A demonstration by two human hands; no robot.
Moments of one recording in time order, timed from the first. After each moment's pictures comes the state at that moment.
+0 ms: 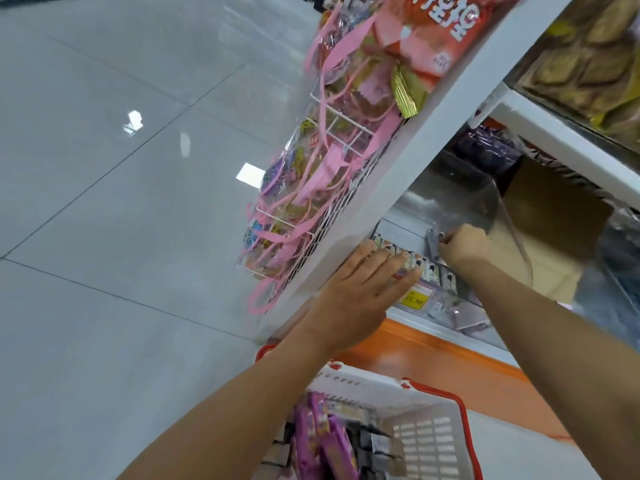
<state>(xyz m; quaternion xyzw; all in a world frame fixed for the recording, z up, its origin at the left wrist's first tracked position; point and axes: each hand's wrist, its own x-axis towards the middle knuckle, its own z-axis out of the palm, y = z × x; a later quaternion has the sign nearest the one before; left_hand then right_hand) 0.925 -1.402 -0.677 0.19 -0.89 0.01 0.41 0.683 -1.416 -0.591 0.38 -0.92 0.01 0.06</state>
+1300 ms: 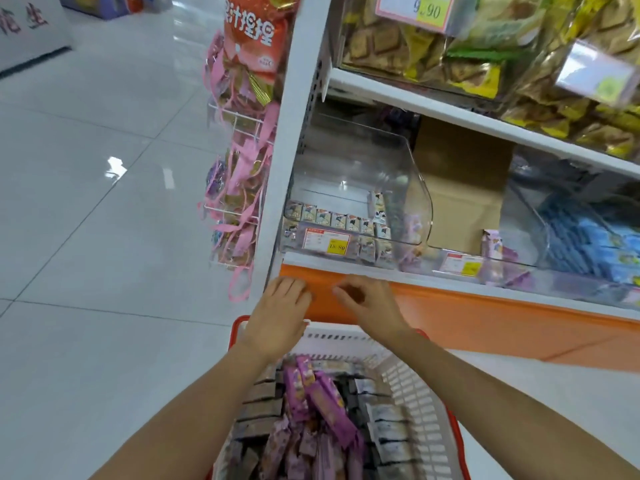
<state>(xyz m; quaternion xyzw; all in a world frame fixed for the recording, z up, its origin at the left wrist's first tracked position) 0.971 -1.331 -0.698 0.24 -0.96 -0.03 0.15 0.807 -1.241 -0.628 0.58 -0.74 0.30 -0.15</state>
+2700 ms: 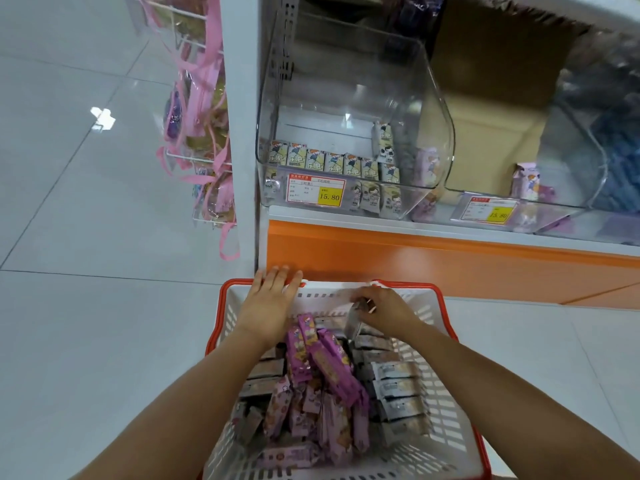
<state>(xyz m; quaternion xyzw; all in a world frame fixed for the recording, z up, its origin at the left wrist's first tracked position) 0.960 -1.320 -0.771 0.32 -0.93 -0.13 -0.10 0.738 -1.197 -0.761 0.54 -0.78 0.10 -0.29</state>
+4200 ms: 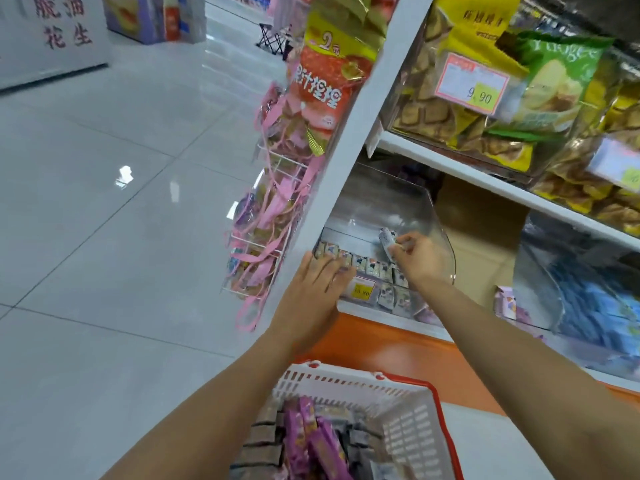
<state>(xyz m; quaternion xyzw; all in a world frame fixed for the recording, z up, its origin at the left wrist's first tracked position) 0.947 -1.375 -0.641 0.28 -0.91 -0.04 0.29 0.727 -1.355 -0.562 0.39 -0.88 0.26 -0.01</state>
